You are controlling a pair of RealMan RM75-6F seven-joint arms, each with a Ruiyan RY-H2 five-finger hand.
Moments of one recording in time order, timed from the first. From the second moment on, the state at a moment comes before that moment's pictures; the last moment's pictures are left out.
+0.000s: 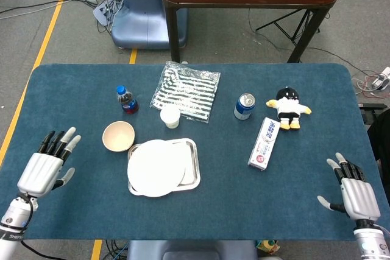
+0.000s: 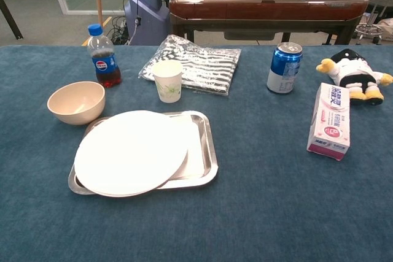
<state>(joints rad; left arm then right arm) -0.34 -1.14 0.07 -1.55 1.52 1.49 0.19 0.05 -1.10 0.00 -1.80 -1.30 1.35 -0.18</state>
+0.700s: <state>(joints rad) -0.26 -1.13 -0.04 -1.56 1.45 1.51 0.04 0.01 -1.11 -0.02 -1.82 -1.37 1.42 -0.22</state>
